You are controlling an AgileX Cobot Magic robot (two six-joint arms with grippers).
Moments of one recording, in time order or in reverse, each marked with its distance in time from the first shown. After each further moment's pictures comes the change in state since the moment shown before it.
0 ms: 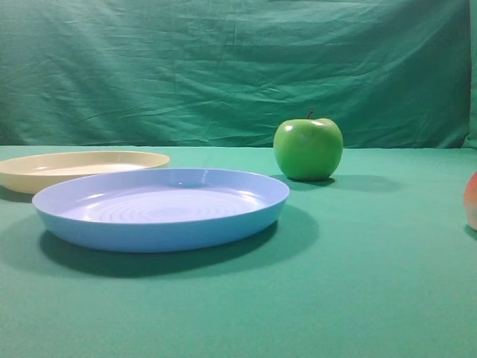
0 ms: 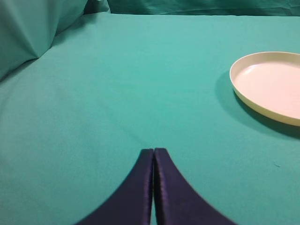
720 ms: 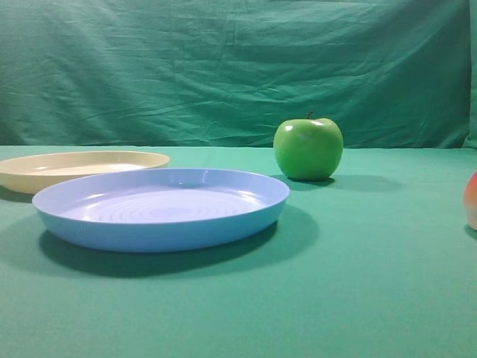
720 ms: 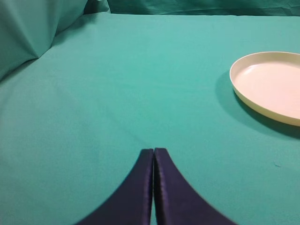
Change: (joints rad) left arm 0.000 0.000 0.000 0.000 0.000 0.000; right arm 0.000 0.000 0.000 0.003 -0.003 0.000
